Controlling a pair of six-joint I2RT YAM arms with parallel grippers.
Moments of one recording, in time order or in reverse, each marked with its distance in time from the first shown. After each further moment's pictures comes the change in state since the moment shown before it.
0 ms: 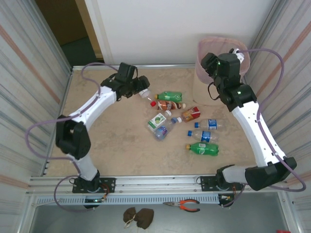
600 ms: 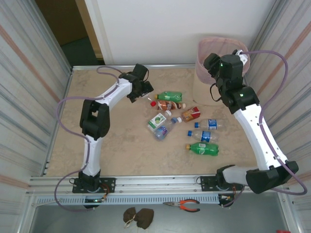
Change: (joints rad) left arm 0.000 0.397 0.294 -0.194 -0.058 -0.105; right arm -0.008 -0.029 -0.011 0.000 0.020 -0.001
